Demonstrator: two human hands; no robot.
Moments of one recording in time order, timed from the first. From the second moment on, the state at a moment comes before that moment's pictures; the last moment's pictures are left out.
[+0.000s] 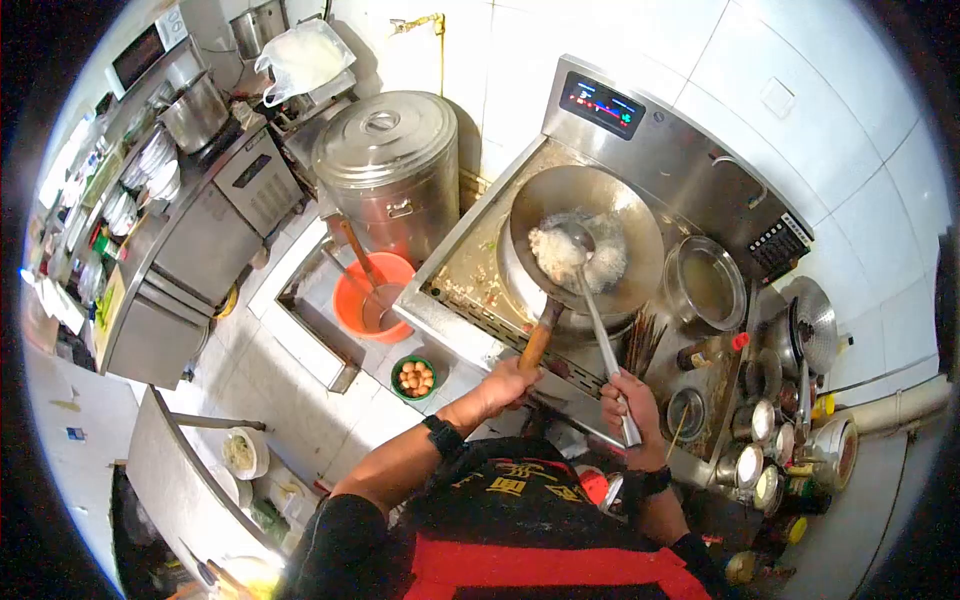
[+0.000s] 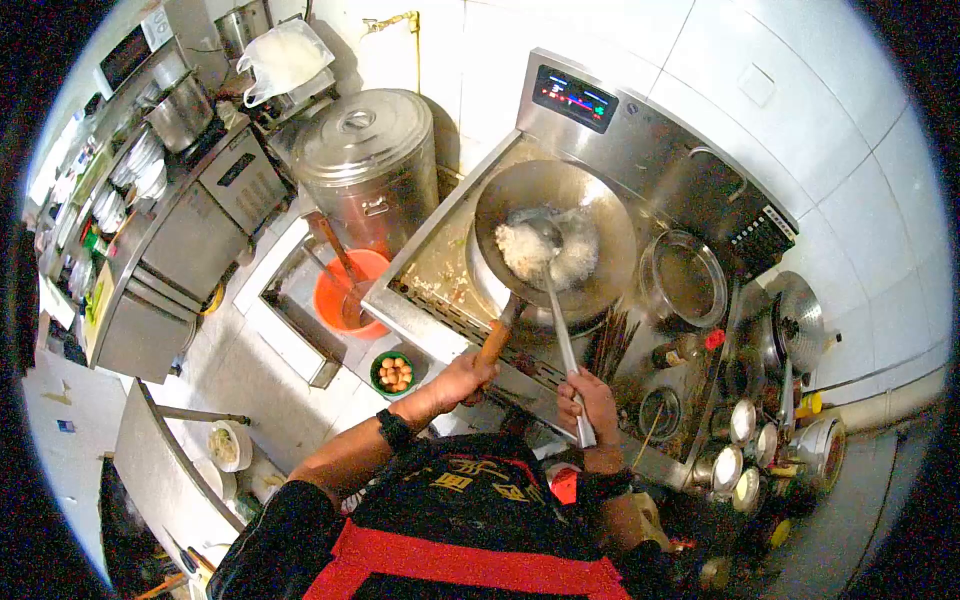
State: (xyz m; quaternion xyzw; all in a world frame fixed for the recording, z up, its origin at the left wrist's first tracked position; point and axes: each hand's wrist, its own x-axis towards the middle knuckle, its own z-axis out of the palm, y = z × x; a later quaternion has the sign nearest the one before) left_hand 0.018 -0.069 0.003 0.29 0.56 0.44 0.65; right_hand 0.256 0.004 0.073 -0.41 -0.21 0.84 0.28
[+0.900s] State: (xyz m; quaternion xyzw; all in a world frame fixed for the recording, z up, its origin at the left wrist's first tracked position) left_hand -0.020 -0.112 0.018 0.30 0.44 0.40 0.75; right_hand 0.247 -0.009 0.068 -0.54 -0.57 0.59 0.17
